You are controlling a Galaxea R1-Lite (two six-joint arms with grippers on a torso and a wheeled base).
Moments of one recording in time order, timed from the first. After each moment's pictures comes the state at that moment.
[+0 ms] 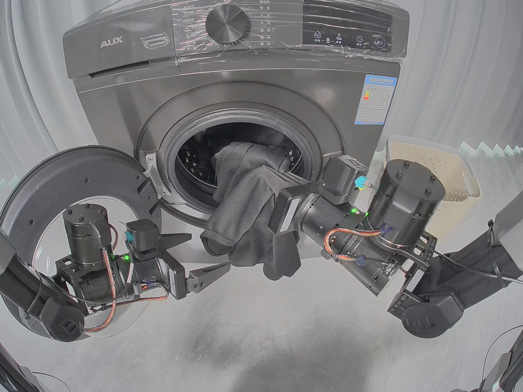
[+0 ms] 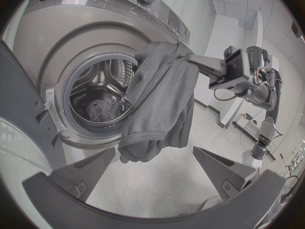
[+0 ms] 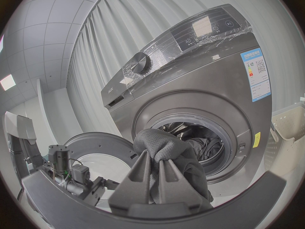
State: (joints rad) left arm -0.41 1.74 -0.44 -1.04 -0.36 0.03; right arm 0.86 1.93 -0.90 -1.21 -0.21 0.20
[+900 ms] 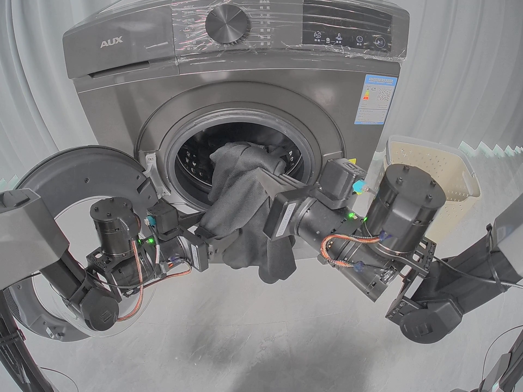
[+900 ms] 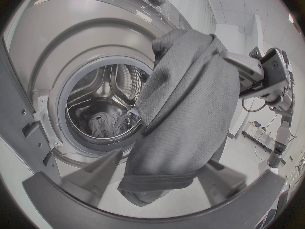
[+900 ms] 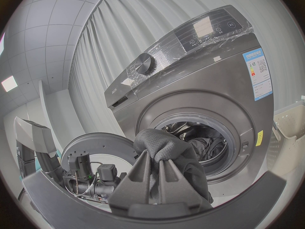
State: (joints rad) left arm -0.41 1.97 -0.56 -1.31 -0.30 -0.01; right arm 0.88 1.93 -0.89 -1.24 -0.21 0.20
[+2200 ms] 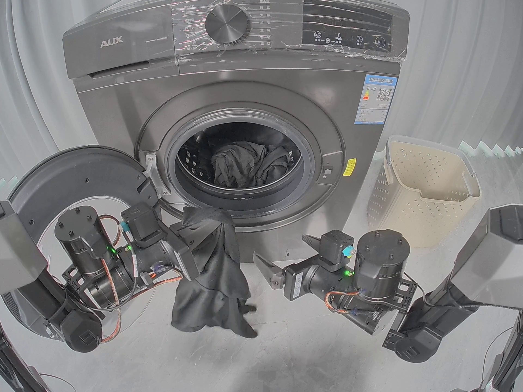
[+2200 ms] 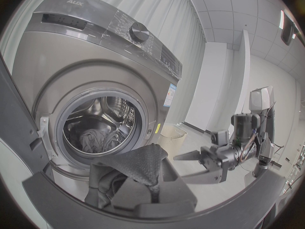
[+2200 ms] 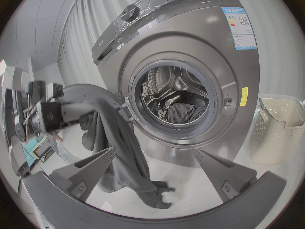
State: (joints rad) left arm -0.45 1.86 -0.40 -1.55 -0.35 -0.09; right arm 0.83 2.05 -0.66 -1.29 -0.21 0.17
